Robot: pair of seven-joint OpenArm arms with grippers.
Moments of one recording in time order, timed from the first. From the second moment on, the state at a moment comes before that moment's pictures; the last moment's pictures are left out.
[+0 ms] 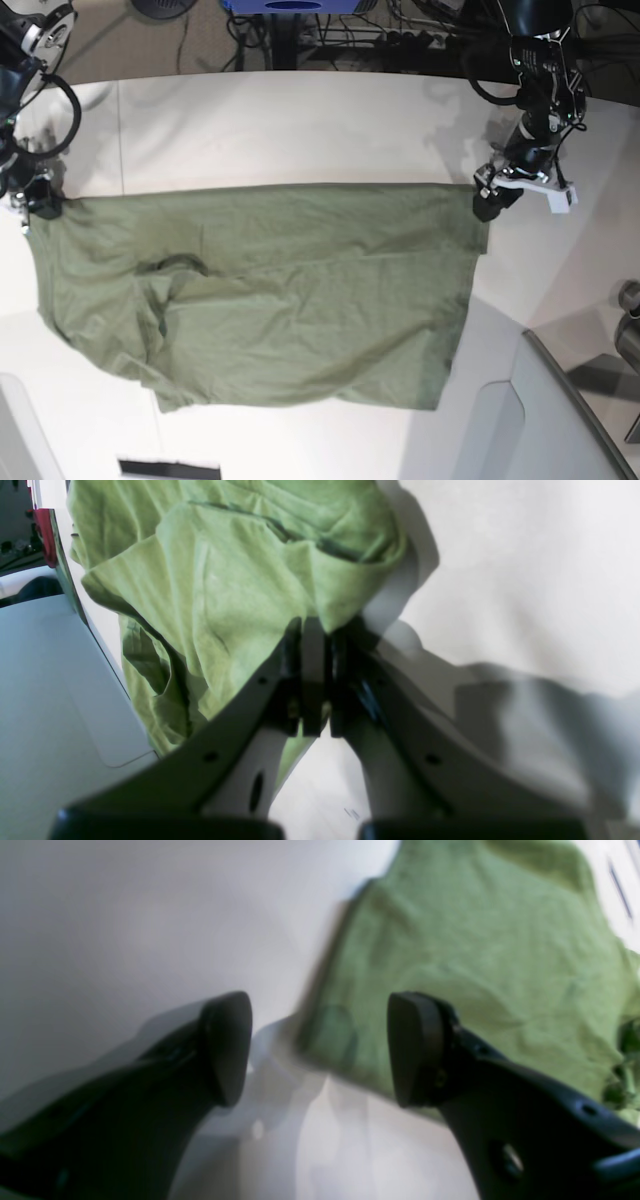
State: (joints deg) left arm 8.3 -10.8 -27.0 63.0 -39.1 -20.1 23.3; right arm 7.2 16.8 43.3 39.8 51.0 13.8 -42.6
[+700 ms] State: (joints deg) left arm 4.1 -9.4 -25.6 56.4 -40.4 -21.1 23.3; right arm 7.2 17.0 43.1 40.0 50.9 14.3 -44.8
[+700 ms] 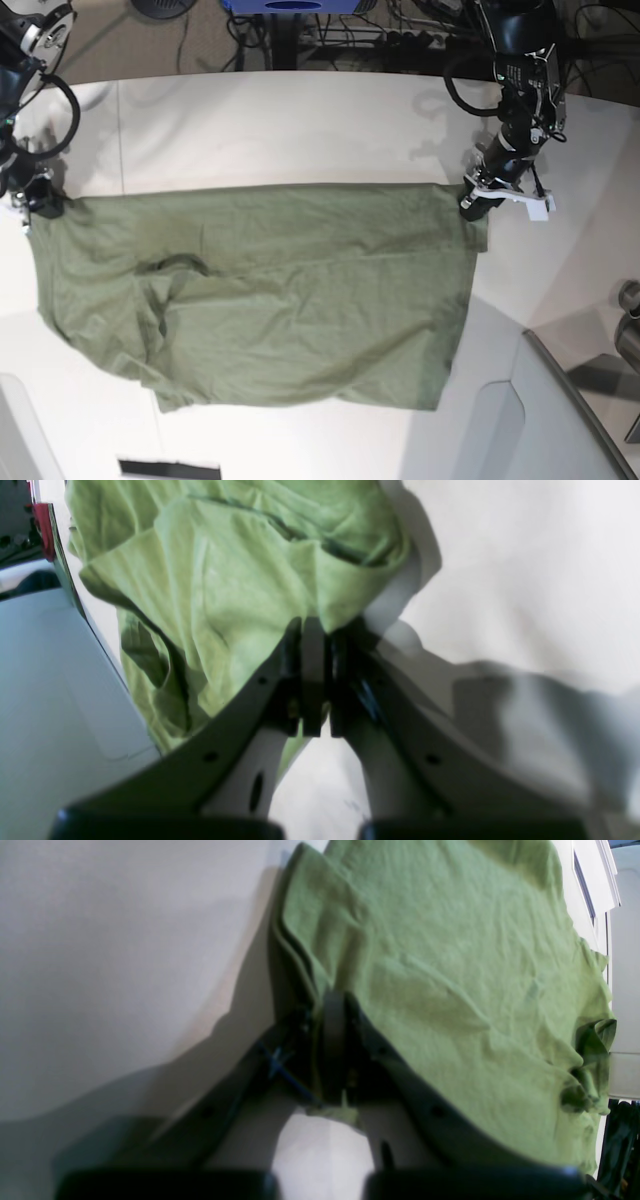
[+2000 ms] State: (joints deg) left arm 24.0 -10.1 -27.3 81.0 -37.7 -19.1 31.2; right arm -15.8 9.4 47.2 70.9 50.0 13.7 -53.7
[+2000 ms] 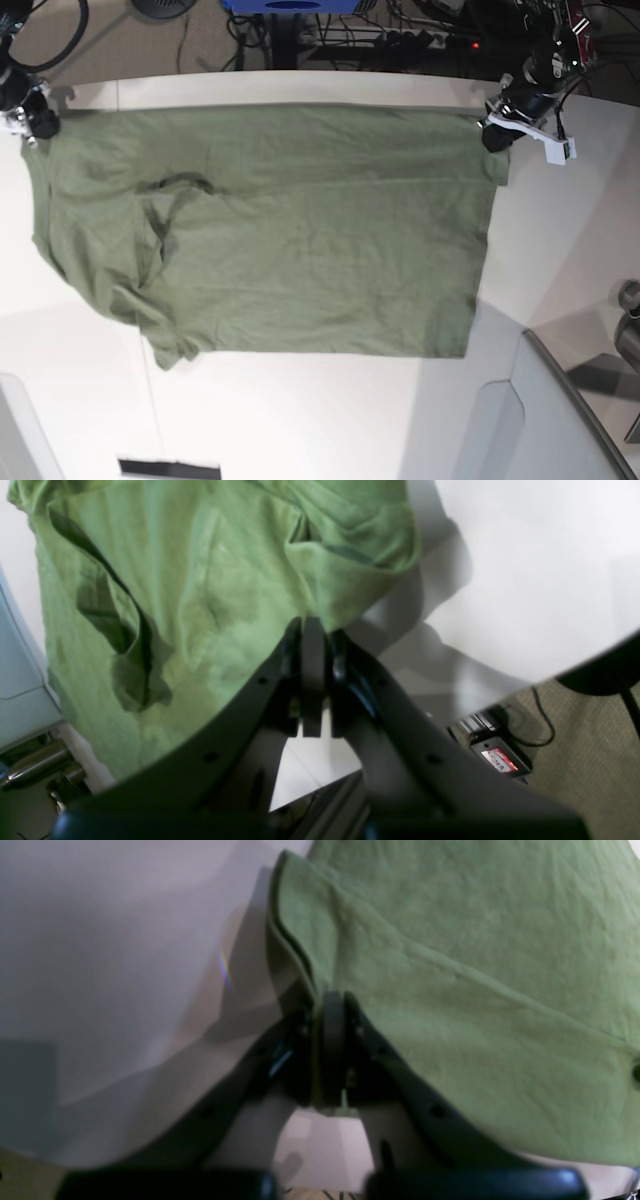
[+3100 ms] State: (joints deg) left arm 26.7 -10.9 -30.2 81.2 -37.9 -19.5 31.2; right arm -18.7 6.8 48.0 70.9 49.9 14.0 -53.8
